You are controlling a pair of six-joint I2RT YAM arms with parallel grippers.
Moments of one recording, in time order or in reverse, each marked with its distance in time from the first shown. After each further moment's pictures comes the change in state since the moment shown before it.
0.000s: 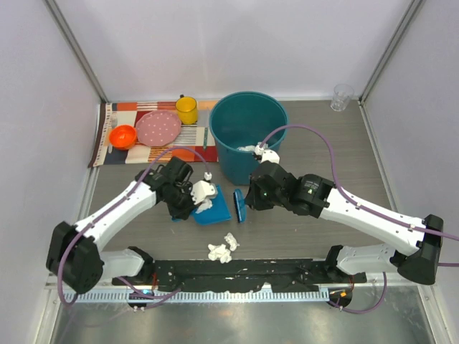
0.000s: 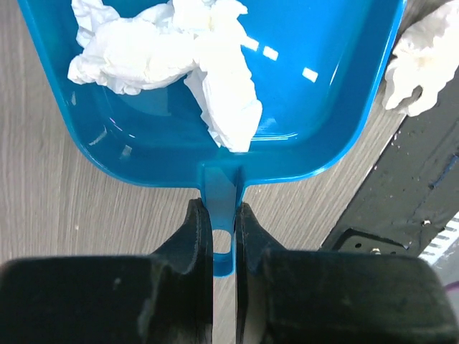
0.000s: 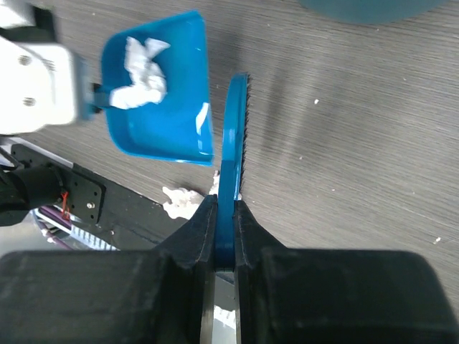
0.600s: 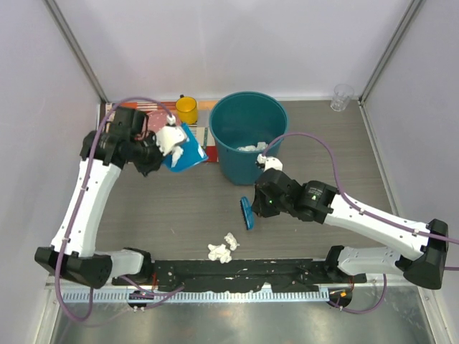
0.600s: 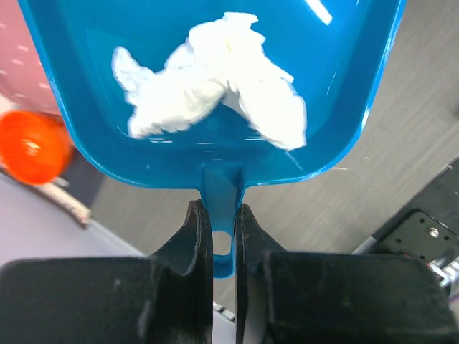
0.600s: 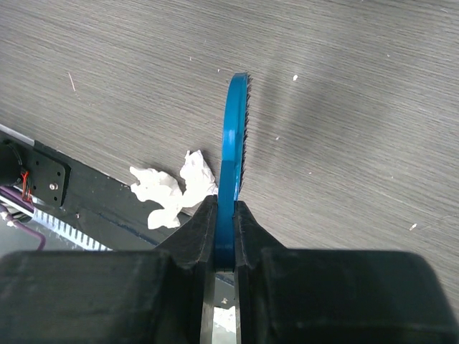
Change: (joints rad) left arm 0.317 -0.044 0.597 -0.381 -0.073 0.132; right arm 0.000 -0.060 -0.098 -0.013 -0.012 -0.053
